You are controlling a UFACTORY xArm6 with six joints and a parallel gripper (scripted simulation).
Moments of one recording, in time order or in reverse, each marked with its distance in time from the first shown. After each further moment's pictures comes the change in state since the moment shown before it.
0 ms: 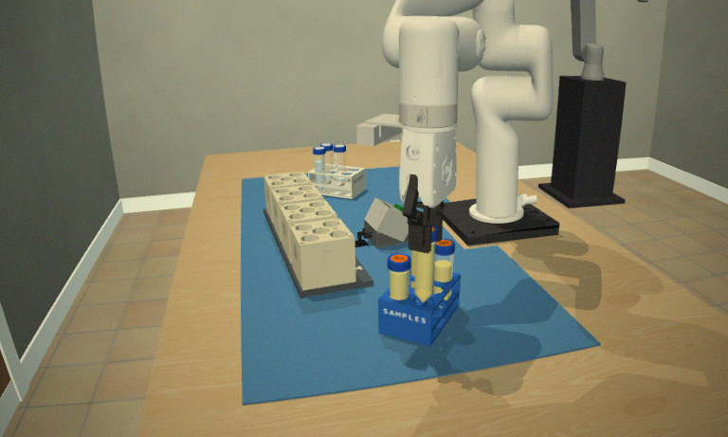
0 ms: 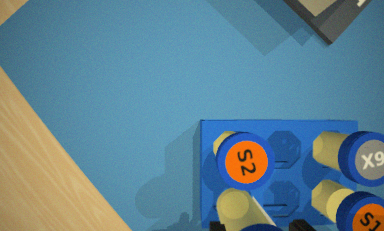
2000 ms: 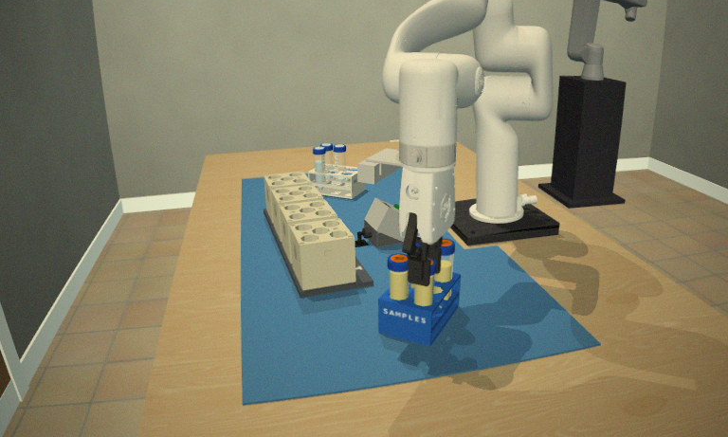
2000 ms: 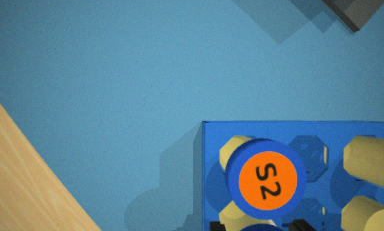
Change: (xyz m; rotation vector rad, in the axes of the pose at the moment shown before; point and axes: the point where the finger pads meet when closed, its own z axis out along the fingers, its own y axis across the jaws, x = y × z) arm 0.000 0.000 0.051 0.000 0.000 0.000
